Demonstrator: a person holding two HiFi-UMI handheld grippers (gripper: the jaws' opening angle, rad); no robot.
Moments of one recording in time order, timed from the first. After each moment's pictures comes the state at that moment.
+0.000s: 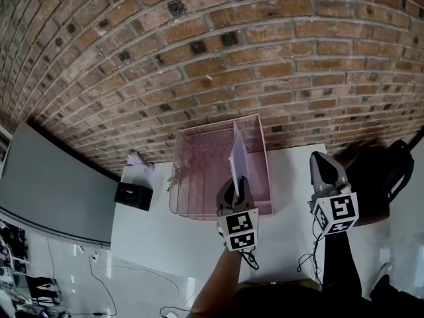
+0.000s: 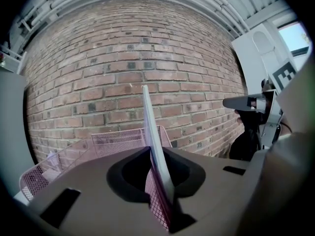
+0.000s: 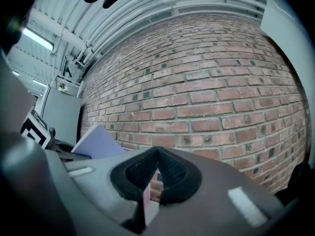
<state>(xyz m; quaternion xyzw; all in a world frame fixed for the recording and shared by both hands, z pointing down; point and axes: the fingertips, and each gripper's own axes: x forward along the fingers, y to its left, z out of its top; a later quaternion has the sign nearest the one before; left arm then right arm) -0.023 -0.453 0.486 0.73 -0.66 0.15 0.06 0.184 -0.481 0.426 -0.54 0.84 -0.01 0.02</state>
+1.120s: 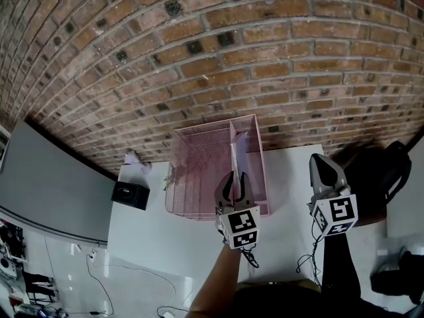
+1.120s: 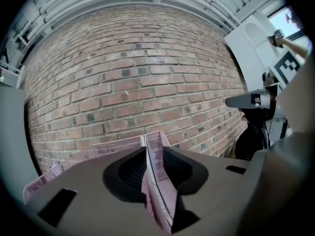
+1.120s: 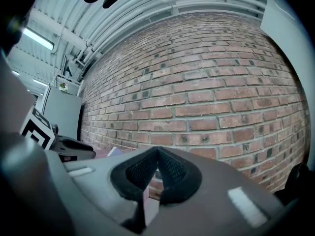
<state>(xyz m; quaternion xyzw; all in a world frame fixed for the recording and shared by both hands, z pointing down) -0.012 -0.462 0.475 0.72 -0.67 0.16 0.01 0.195 -0.478 0.430 -0.54 0.84 -0.01 0.02</state>
